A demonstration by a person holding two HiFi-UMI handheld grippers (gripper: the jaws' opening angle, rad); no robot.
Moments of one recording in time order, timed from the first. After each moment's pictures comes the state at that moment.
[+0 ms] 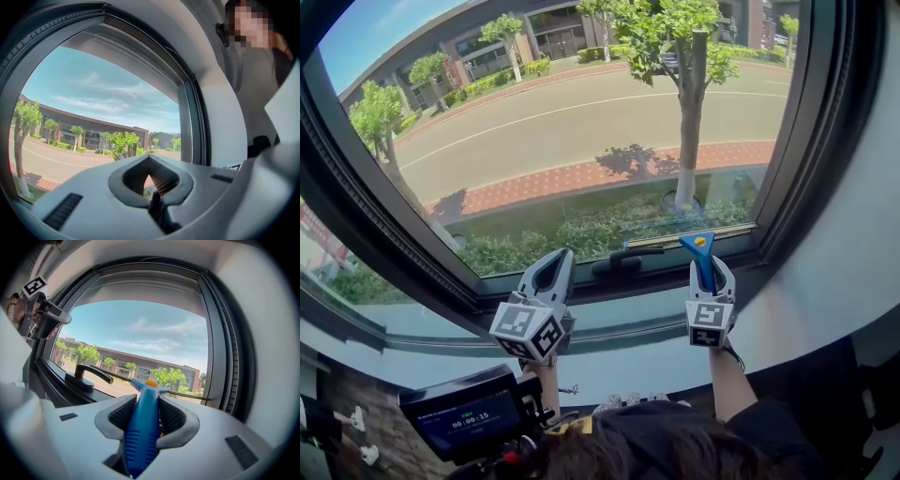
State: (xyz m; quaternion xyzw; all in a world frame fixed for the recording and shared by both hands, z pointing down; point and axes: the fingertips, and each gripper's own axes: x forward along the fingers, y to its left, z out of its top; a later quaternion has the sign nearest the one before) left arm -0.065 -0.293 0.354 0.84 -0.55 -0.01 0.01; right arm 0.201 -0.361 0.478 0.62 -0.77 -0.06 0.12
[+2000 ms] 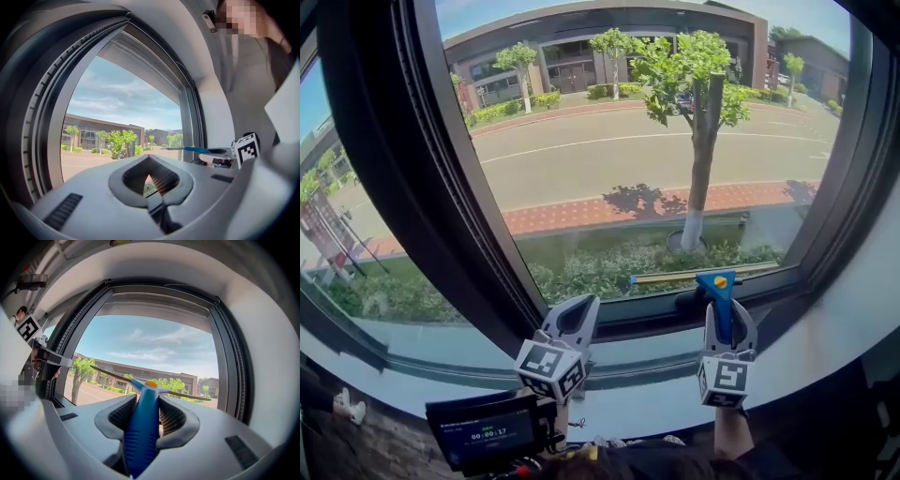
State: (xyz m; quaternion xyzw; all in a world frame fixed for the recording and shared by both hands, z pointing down) left arm -0.190 -0.243 0.370 0.85 -0.53 0.01 0.01; right arm 0.055 -0.261 0.395 0.63 -0.77 -0.08 0.04
